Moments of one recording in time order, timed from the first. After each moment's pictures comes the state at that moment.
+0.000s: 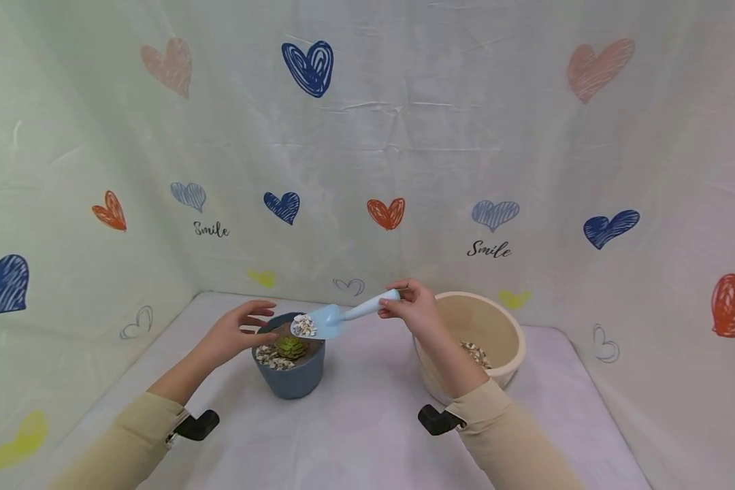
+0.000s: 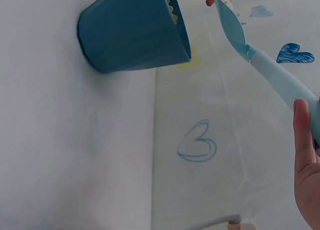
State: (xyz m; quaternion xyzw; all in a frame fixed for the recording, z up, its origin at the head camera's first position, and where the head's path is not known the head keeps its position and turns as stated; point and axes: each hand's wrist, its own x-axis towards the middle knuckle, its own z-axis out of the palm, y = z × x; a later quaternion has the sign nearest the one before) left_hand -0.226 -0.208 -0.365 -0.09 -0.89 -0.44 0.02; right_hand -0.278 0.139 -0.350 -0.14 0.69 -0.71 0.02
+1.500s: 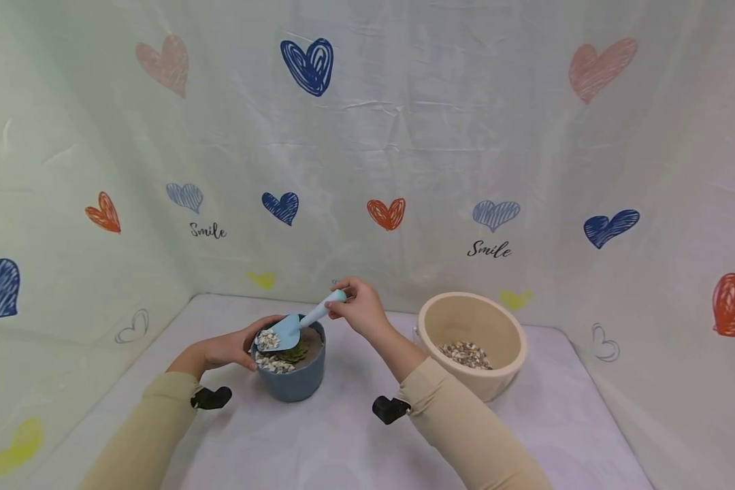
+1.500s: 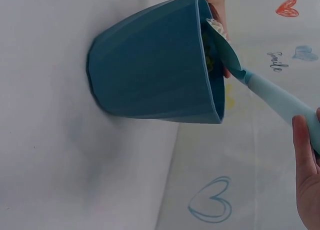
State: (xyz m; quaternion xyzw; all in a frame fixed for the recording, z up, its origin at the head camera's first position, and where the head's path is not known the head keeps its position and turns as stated) left_hand -0.292 -0.265 -0.430 -0.27 -0.77 -0.53 -0.25; right_hand -0.290 0.047 -0.353 -0.16 0.74 -0.65 0.02
